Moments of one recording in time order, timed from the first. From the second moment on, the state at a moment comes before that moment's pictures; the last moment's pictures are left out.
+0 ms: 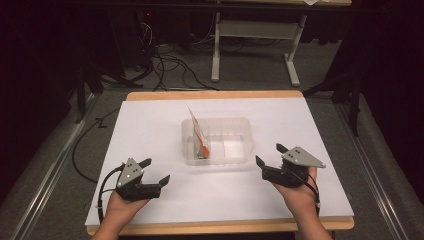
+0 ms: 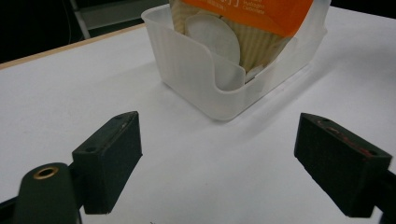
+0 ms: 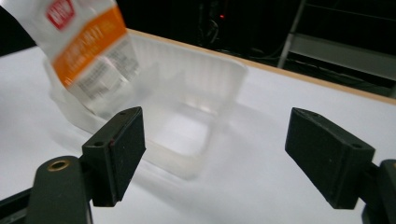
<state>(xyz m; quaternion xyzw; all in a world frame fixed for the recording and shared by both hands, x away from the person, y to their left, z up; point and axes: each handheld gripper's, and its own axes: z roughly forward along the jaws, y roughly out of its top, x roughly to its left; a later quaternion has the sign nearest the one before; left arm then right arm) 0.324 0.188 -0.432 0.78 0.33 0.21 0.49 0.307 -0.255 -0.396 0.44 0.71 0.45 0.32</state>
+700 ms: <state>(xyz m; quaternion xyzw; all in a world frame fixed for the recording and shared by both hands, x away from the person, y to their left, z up) 0.322 0.178 -0.436 0.79 0.32 0.21 0.47 0.305 -0.264 -0.430 0.44 0.74 0.42 0.29</state>
